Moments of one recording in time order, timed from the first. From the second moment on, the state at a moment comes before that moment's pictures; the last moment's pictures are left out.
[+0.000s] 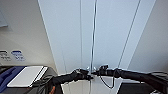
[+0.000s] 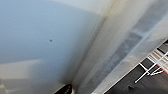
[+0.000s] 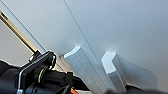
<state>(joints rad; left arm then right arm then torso) 0.44 2.95 -2.12 0.27 0.26 -0.29 -0.38 2.71 -1.79 -0.06 -0.17 0.18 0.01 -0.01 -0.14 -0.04</state>
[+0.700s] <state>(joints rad) 0.48 2.78 -1.77 0.39 0.31 -0.29 -0.48 2.61 -1.62 -0.08 -0.01 0.14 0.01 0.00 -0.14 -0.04</state>
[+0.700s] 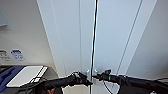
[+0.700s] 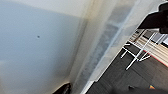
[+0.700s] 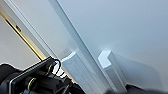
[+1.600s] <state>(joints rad) 0.83 2.23 -1.24 0.55 0.01 -0.26 -0.68 2.25 -1.20 -0.21 0.06 0.13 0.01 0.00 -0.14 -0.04</state>
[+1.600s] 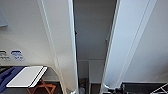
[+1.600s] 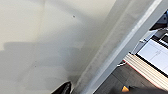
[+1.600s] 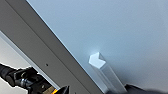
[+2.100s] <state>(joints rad) 1.01 1.92 -1.16 0.57 -0.24 -0.24 -0.87 1.95 -1.04 -0.27 0.17 0.15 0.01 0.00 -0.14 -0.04</state>
